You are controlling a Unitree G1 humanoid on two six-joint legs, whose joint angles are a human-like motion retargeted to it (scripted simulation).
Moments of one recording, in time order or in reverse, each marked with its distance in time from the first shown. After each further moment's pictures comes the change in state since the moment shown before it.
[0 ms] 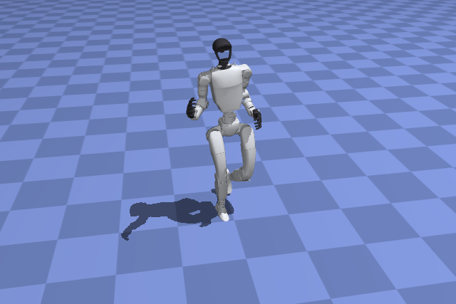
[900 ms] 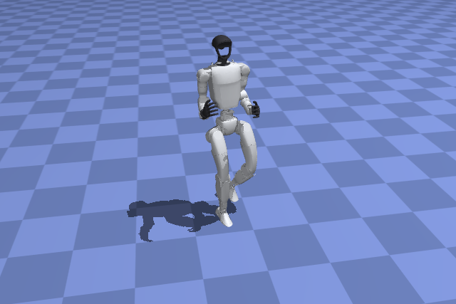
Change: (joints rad) left arm -0.251 -0.003 -0.136 -0.050 -0.185 0.054 -0.075; right arm -0.019 0.107 0.285 0.123 -0.042 0.073 0.064; waist -0.122 -0.084 0.090; left_leg 0.093 0.065 -0.026 -0.244 0.039 -0.003; right_leg 0.127 -0.065 -0.064 -0.138 0.269 0.055
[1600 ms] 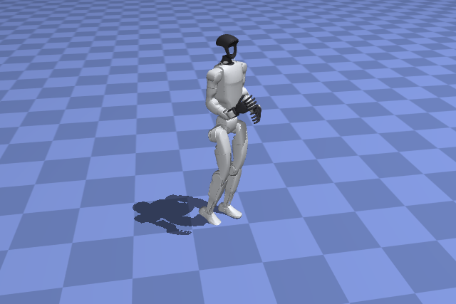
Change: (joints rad) left arm -0.106 0.171 -0.256 0.193 0.281 -0.056 -0.157; right arm -0.095 -0.061 0.270 0.052 0.070 -0.066 0.034; waist 0.157 0.041 -0.068; left_leg 0.016 -0.227 -0.145 -0.791 -0.235 0.235; right_leg 0.007 0.008 0.174 0.025 0.047 0.290
